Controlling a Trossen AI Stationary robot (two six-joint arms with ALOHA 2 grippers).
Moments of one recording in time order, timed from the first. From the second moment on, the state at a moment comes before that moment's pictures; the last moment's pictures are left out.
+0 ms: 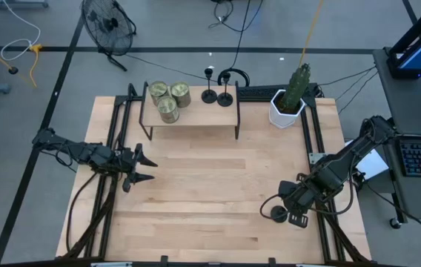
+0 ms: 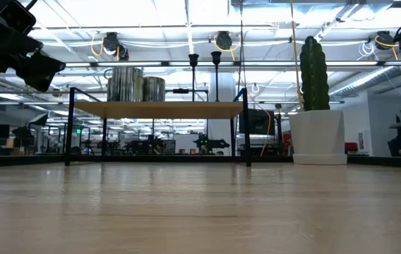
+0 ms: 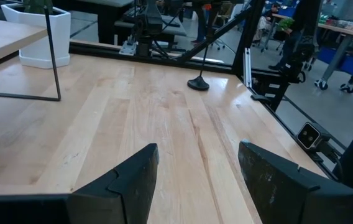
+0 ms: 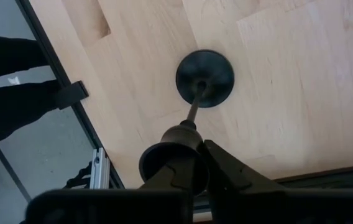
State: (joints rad) left arm -0.34 0.13 0.12 -0.16 -0.16 -0.21; right arm 0.68 1.28 1.14 -1.20 -0.14 1.08
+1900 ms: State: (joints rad) left arm -0.34 0.13 0.12 -0.16 -0.16 -0.19; right arm 0.06 1.67 1.96 -1.39 -0.15 0.48
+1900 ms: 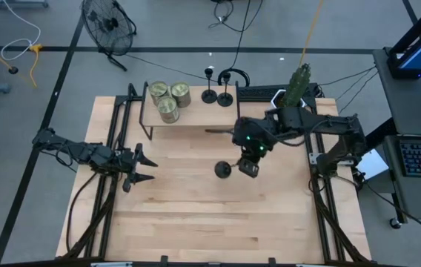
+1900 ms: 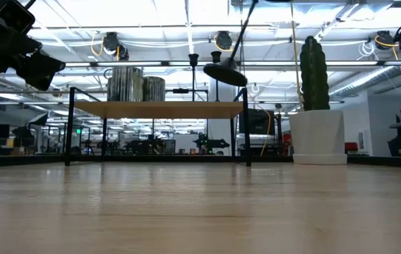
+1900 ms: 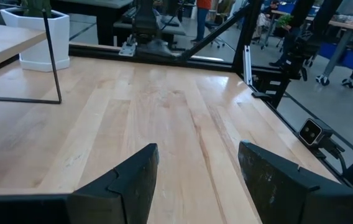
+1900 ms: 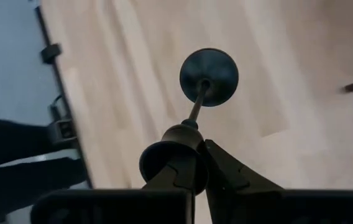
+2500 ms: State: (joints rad) left arm -0.34 0.13 0.12 -0.16 -0.15 -0.20; right arm -0.26 1.70 2.10 -1.43 0.02 0.22
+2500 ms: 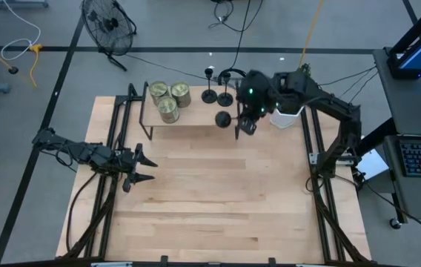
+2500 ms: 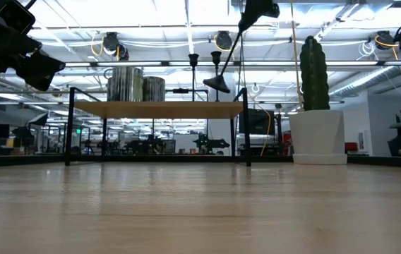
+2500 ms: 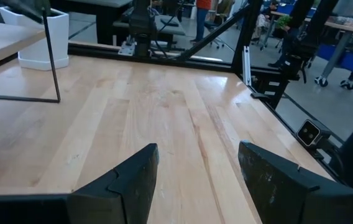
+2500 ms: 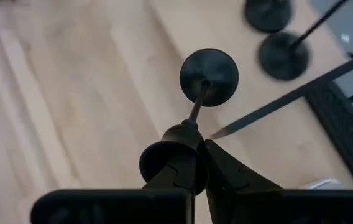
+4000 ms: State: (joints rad) left arm -0.34 0.13 0.12 -0.12 -0.16 -0.22; right arm -0.49 1.78 2.09 -1.32 -0.19 0.02
